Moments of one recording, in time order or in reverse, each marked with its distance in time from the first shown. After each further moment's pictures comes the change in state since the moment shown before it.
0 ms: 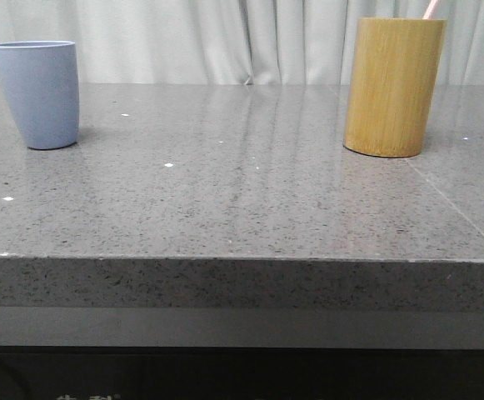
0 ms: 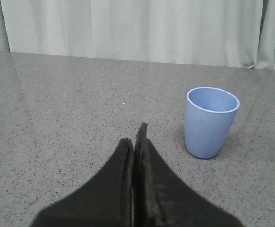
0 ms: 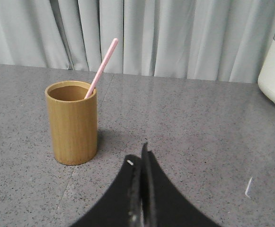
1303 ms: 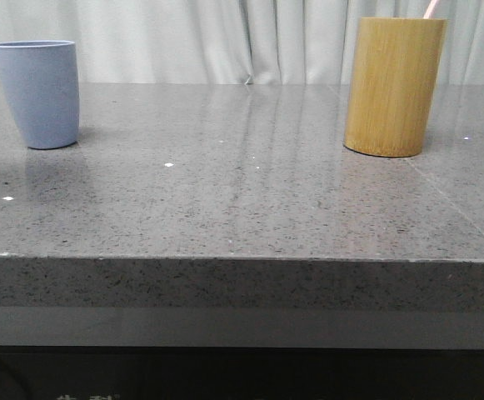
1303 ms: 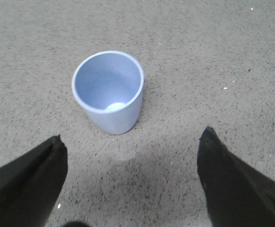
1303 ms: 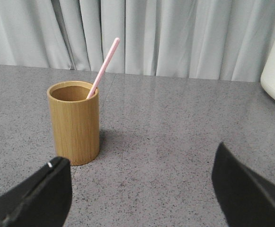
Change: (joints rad) left arm -0.330 0.804 -0.772 0.008 0.501 0.077; right arm 0.000 0.000 -0.001 0.009 -0.002 -0.002
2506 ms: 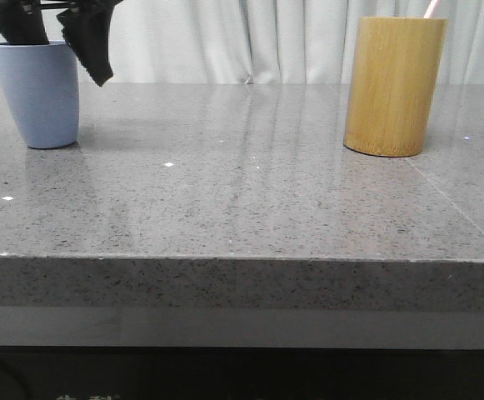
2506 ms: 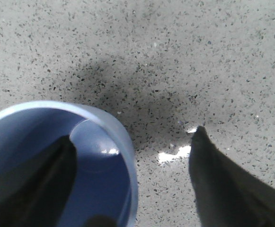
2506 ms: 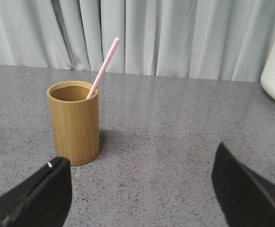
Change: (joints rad) left arm -0.007 0.698 -0.601 -0.002 0.359 0.027; right arm 0.000 0.000 0.000 0.000 0.000 0.000
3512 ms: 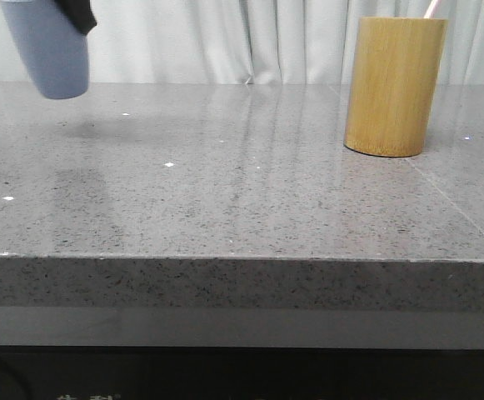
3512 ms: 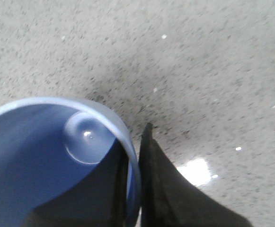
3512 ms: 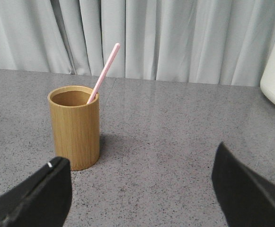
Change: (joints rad) left arm -0.012 0.001 -0.150 -0.013 0.012 0.000; right arm 0.000 0.000 0.000 0.000 -0.019 0.000
